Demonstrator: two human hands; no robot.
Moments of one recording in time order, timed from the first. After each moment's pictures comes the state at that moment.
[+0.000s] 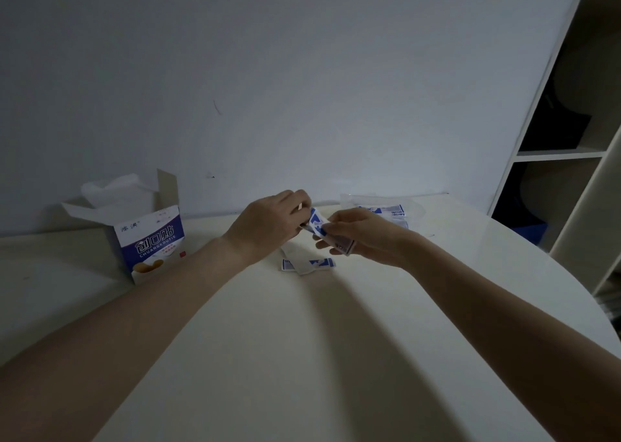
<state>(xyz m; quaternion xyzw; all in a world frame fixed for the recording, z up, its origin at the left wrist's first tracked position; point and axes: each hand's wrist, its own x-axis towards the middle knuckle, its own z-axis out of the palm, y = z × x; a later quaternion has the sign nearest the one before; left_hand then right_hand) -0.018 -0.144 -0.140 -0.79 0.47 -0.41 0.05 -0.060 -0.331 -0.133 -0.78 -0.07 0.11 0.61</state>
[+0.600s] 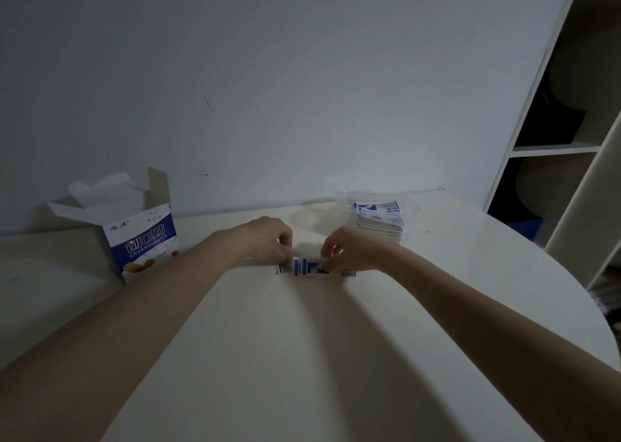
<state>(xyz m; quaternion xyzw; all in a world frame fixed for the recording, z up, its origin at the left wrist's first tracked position) 0.008 -0.149 -0.158 -0.96 0.26 0.07 -0.12 -0.059 -0.325 -0.151 -0.97 -0.08 0.05 0.21</state>
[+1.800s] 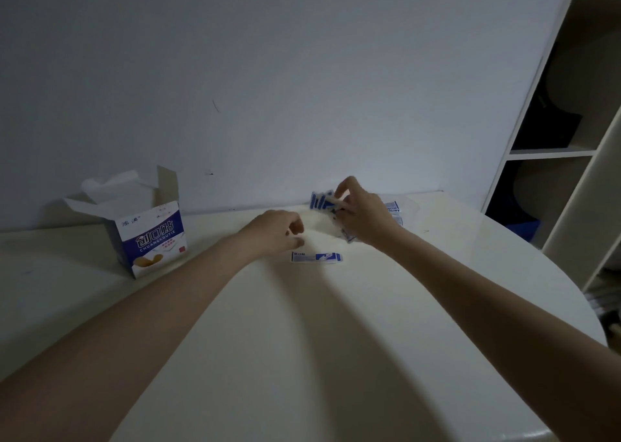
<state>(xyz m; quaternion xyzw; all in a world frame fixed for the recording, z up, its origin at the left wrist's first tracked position) -0.019 -0.158 -0.148 -0.95 0.25 -0.01 -0.21 -0.060 -0.326 -0.125 -0.94 -0.04 -0.17 0.31</state>
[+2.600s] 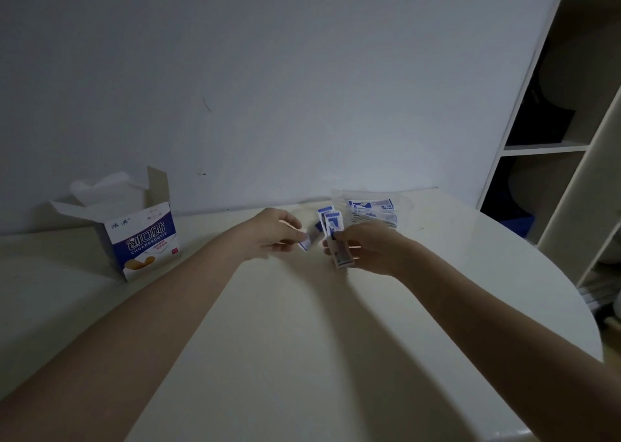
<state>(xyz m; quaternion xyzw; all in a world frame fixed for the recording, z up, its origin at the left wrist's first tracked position) -0.015 -0.170 -0.149 -0.81 0.10 0.17 -0.55 -0.068 -0.341 -0.156 -0.67 0.08 0.08 0.73</state>
